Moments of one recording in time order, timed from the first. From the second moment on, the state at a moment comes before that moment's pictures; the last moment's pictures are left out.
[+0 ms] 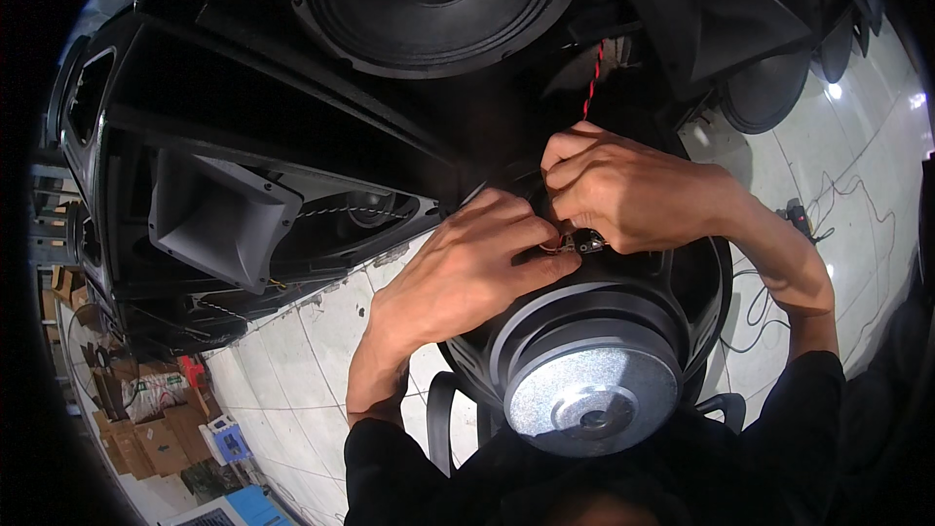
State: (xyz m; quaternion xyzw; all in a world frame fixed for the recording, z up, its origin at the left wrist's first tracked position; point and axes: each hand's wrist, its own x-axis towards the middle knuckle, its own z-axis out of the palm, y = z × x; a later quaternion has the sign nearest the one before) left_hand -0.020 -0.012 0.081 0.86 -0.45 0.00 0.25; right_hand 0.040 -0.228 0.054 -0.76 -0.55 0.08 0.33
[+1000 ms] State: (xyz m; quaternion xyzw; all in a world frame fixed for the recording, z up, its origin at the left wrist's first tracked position) left_hand -0.030 -0.016 0.081 0.89 -0.38 0.03 0.26; right_hand 0.040 -0.227 0.055 -0.76 -0.55 0.11 0.33
